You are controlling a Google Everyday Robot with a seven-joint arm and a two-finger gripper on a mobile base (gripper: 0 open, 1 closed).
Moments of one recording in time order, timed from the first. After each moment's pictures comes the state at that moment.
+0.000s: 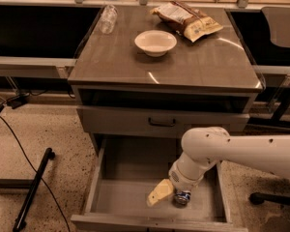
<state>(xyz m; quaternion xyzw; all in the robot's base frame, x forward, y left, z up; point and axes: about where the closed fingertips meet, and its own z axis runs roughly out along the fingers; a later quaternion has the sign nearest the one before) 0.404 -0.095 0.524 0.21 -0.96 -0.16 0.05</state>
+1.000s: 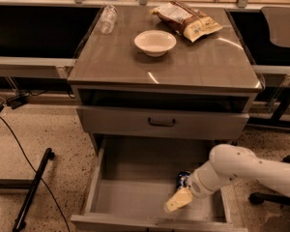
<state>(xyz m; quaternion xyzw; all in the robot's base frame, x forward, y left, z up) 0.416 -0.137 0.481 0.28 -0.93 -0.22 -0.05</state>
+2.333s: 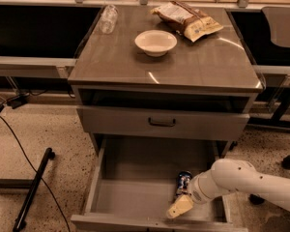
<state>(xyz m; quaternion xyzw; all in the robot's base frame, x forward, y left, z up) 0.426 -0.144 0.441 0.36 -0.90 -0.21 -0.13</state>
